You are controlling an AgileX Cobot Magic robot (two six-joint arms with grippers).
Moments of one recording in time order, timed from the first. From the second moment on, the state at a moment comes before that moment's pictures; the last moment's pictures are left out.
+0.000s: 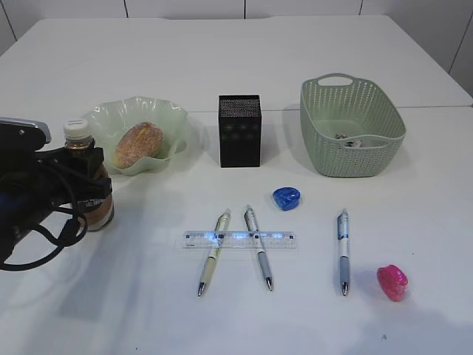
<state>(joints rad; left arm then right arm) -0.31 1.91 -0.53 -0.15 -1.12 0.01 0.12 0.77 -0.65 0.14 1.09 -0.04</state>
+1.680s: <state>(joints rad) -0.31 1.88 -0.55 -0.16 -1.11 0.01 0.12 0.77 -0.65 0.14 1.09 -0.04</state>
